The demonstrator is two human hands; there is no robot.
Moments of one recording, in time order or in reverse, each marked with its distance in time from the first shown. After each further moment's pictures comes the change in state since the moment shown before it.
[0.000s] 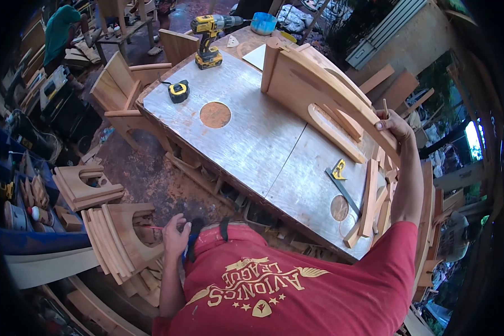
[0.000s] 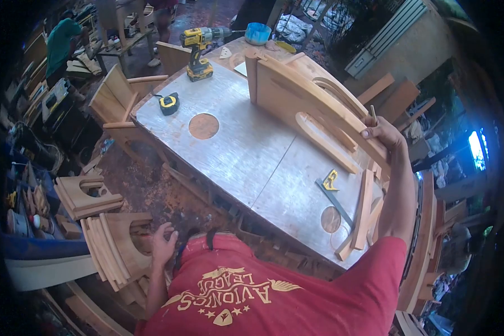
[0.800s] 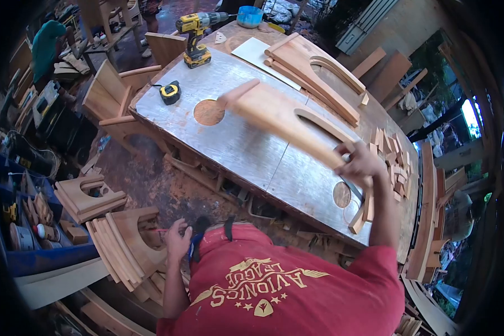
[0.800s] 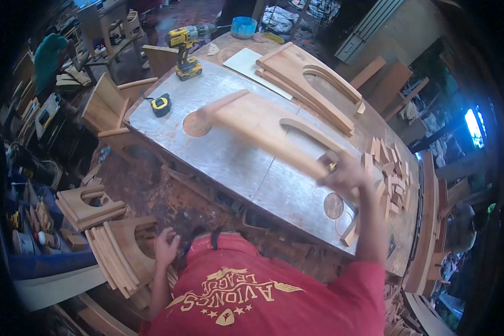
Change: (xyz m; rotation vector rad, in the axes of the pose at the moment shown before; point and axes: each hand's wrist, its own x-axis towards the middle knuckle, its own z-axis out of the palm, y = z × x) left_hand 0.000 -0.032 -0.010 0.055 -0.107 -0.041; right_hand -0.076 -0.004 0.173 -0.386 0.087 0.148
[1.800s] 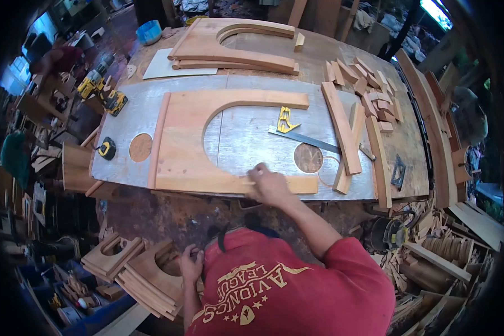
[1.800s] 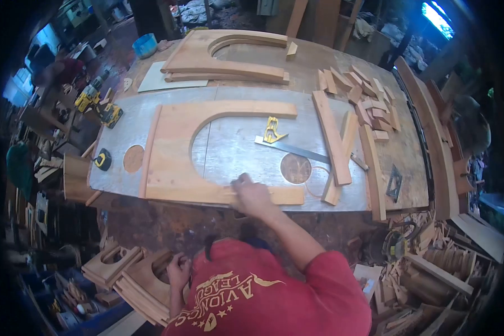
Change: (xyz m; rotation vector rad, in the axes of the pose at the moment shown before) left_hand -0.036 0.067 0.077 0.223 -0.298 0.083; right_hand -0.030 0.071 0.207 0.017 0.324 -0.046
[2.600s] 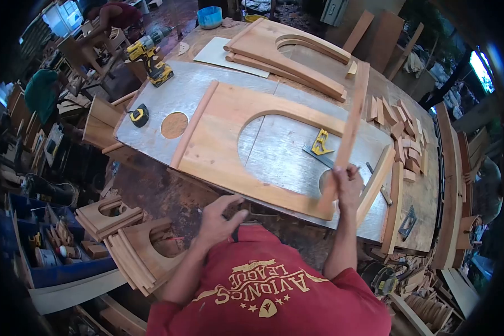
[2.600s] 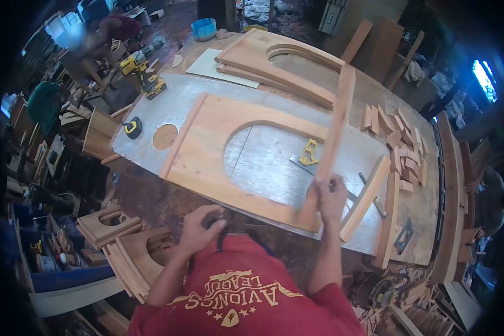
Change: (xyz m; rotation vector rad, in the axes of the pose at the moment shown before) left_hand 0.063 0.199 -0.005 -0.270 -0.015 0.520; right_hand 0.004 0.089 -0.082 0.881 0.626 0.345
